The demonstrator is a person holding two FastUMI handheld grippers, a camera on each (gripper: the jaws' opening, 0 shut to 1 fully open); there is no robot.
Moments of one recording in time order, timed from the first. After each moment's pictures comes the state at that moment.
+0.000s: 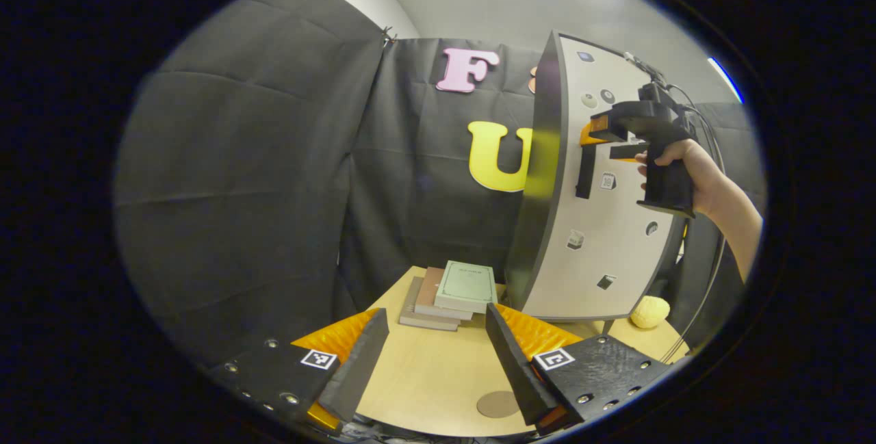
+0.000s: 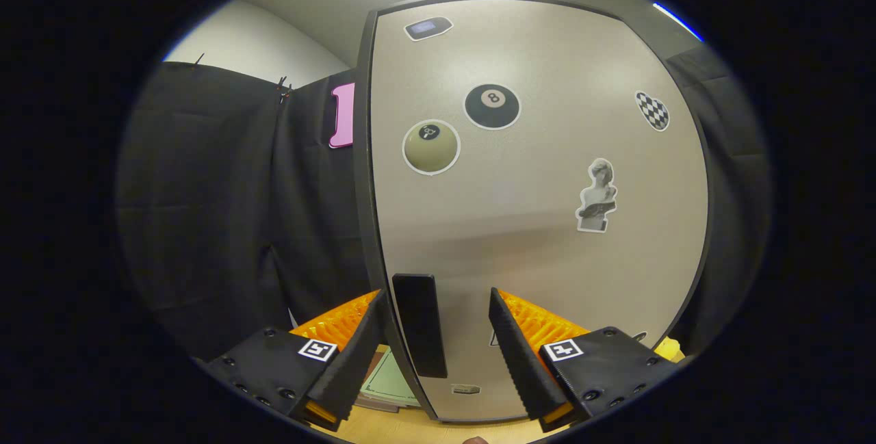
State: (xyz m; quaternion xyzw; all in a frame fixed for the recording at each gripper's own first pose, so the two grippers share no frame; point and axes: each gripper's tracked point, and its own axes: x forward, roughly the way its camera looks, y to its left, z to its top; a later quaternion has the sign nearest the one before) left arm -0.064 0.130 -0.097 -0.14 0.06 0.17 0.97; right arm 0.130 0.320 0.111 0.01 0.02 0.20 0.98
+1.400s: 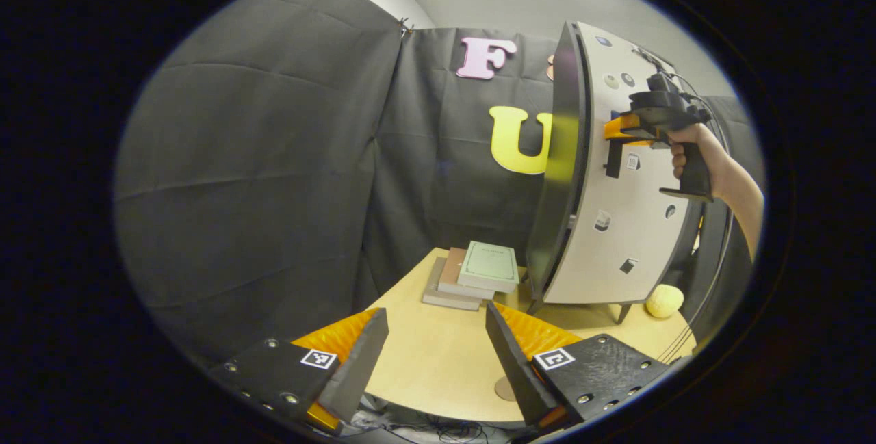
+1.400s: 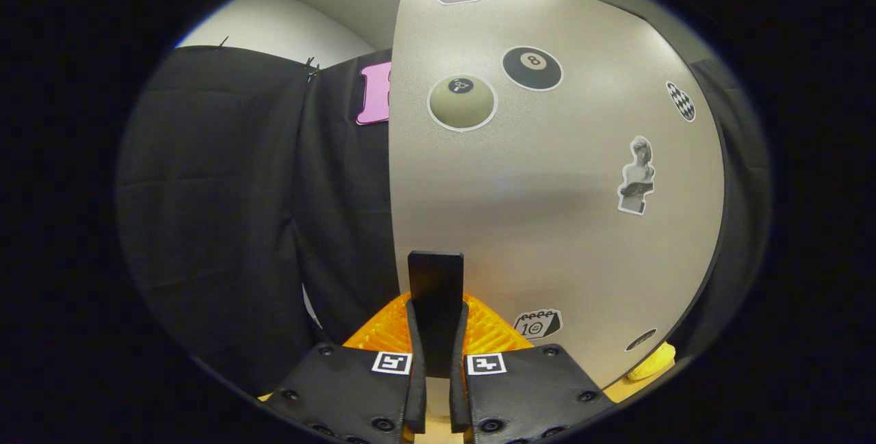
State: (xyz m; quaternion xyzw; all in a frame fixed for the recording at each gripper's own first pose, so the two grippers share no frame) left arm -0.096 0.129 -0.129 -0.14 0.09 0.20 0.97; right arm 0.140 0.335 0.087 -0.03 0.05 0.26 0.96
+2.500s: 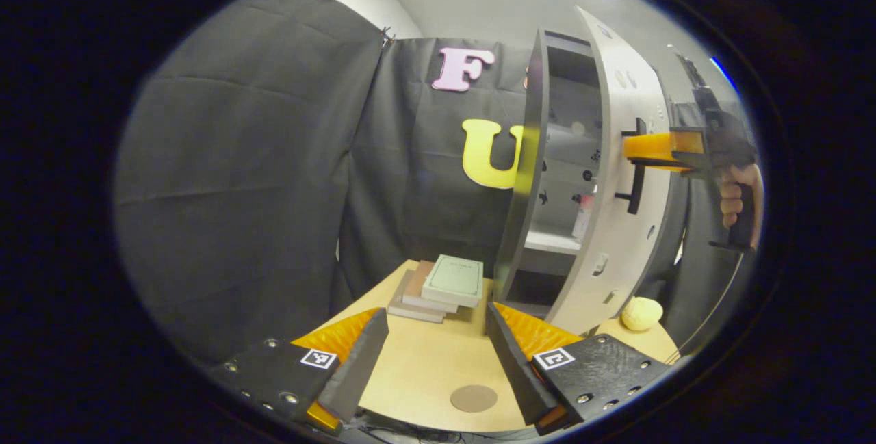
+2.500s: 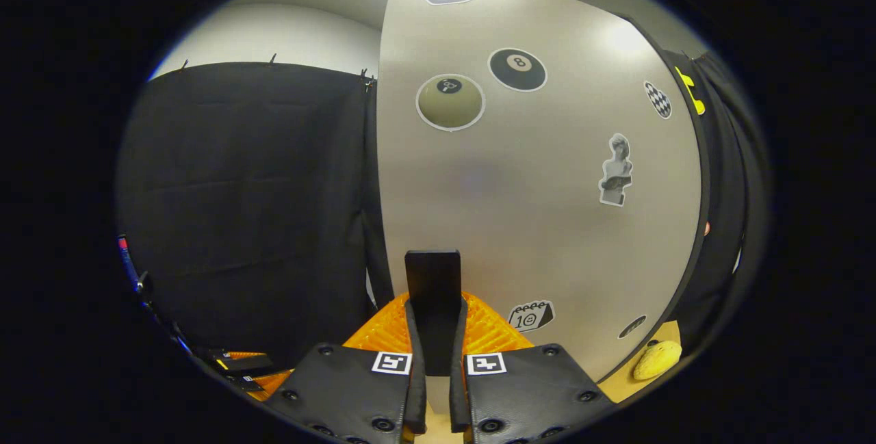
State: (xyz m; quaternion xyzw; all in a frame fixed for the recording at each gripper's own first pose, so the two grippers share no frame) left arm -0.075 0.068 -0.071 -0.13 0.06 0.18 0.97; right arm 0.136 0.329 0.089 -0.03 0.06 0.39 0.92
